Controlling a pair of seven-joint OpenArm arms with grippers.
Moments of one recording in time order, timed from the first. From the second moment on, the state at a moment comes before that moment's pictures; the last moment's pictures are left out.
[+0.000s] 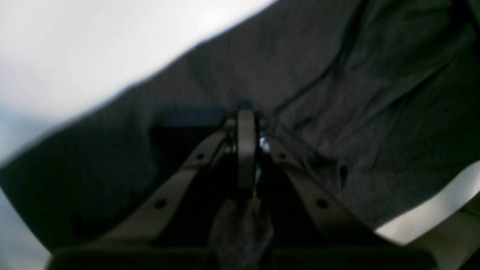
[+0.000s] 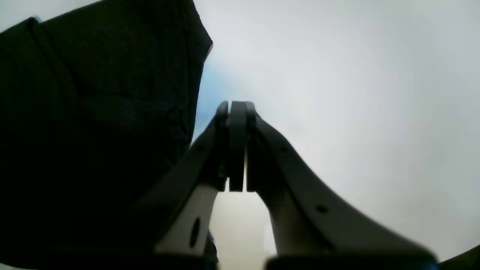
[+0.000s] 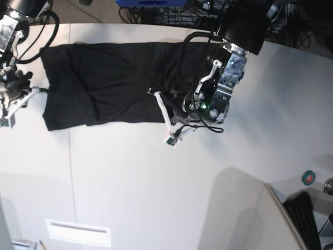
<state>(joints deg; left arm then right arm) -5.9 -5.7 22.3 78.5 -15.1 -9.0 57.1 -8.7 4.3 33.4 92.0 0.4 25.9 -49.4</state>
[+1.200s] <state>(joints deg) -2.0 -5.6 18.4 82.2 -15.1 -9.0 61.0 -8.6 4.2 33.4 92.0 0.3 25.9 -49.4</state>
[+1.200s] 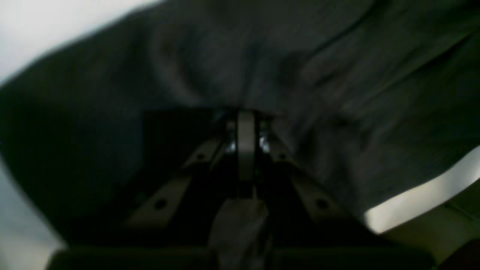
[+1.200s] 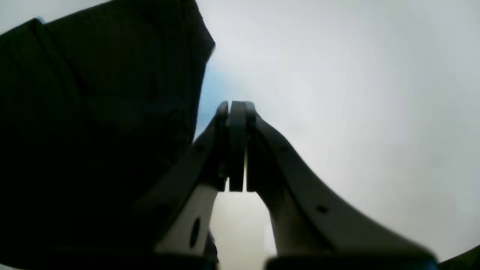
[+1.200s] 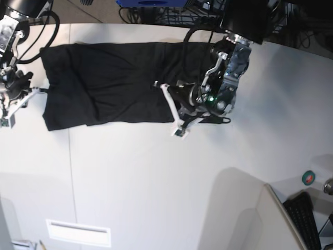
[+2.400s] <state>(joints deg) 13.1 -11.6 -22.6 86.8 -14.4 -23.8 47.0 -2.6 20.7 38.9 56.6 41.1 40.0 -62.9</state>
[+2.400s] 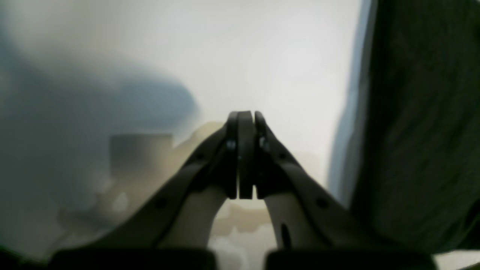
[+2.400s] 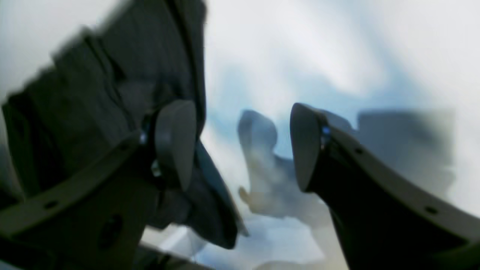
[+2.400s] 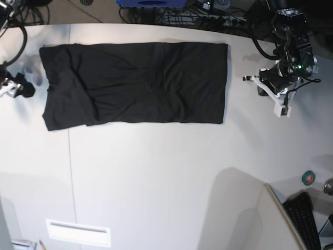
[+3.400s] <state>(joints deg) -1.0 -7.1 0.3 66.2 -15.4 -17.8 32.9 -0.5 17.5 25.0 54.2 43.4 40.4 -63.3</state>
